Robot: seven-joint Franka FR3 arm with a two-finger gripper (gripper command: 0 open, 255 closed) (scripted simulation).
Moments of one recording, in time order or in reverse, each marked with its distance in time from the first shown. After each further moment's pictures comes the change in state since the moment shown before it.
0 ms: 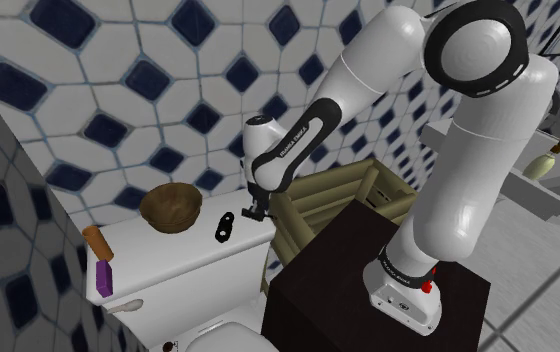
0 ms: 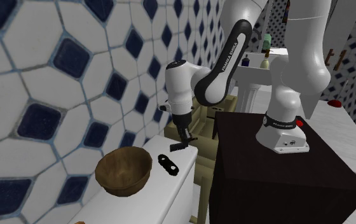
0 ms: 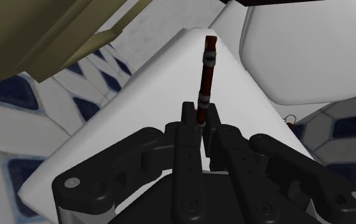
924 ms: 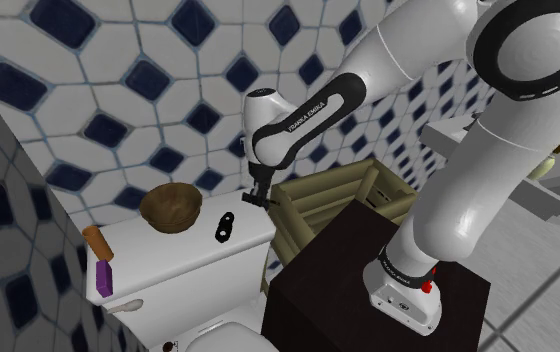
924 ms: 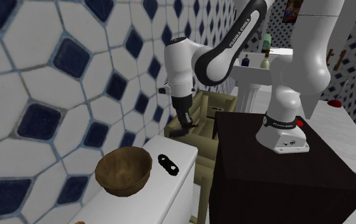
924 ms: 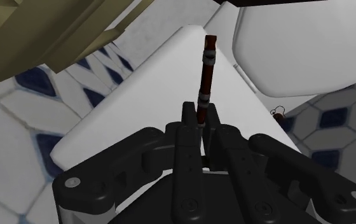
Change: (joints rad) arm -0.004 -0.176 0.005 0.017 0.032 -0.192 -0.021
